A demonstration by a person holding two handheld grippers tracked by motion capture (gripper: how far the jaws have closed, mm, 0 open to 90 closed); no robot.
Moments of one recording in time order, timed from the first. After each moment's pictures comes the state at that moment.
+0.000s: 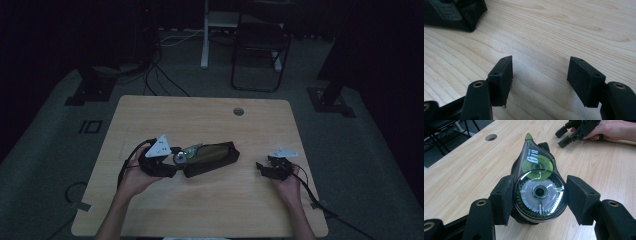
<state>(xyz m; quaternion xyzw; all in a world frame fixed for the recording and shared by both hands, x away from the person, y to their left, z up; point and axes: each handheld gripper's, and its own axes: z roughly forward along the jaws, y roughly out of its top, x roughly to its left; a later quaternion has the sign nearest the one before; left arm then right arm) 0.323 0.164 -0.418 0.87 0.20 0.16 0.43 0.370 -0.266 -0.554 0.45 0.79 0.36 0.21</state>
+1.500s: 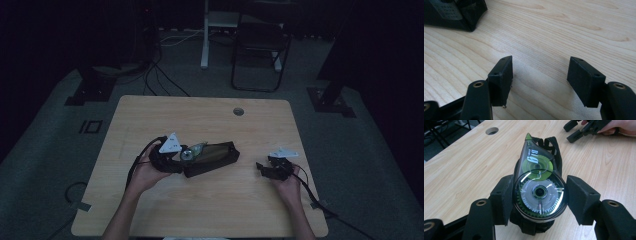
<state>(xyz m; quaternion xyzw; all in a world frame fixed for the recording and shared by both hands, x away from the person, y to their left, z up) 0.345 0.142 -0.436 0.88 0.21 0.16 0.40 0.369 -0.266 -0.555 0.45 0.79 0.36 0.21</state>
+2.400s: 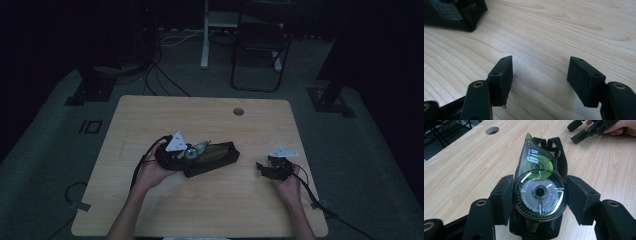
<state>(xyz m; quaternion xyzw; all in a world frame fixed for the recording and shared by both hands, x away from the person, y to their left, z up) 0.354 0.130 -0.444 0.87 0.21 0.17 0.40 0.370 -0.266 -0.555 0.45 0.79 0.36 0.20</state>
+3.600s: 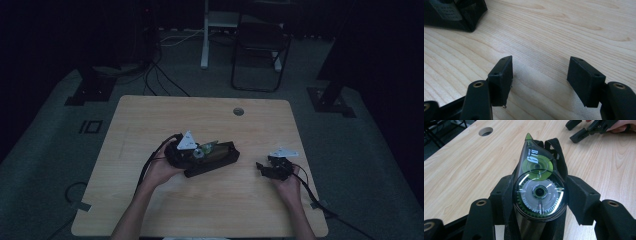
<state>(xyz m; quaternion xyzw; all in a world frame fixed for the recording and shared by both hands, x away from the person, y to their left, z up) 0.366 0.105 -0.451 0.89 0.20 0.16 0.39 0.370 -0.266 -0.555 0.45 0.79 0.36 0.20</state>
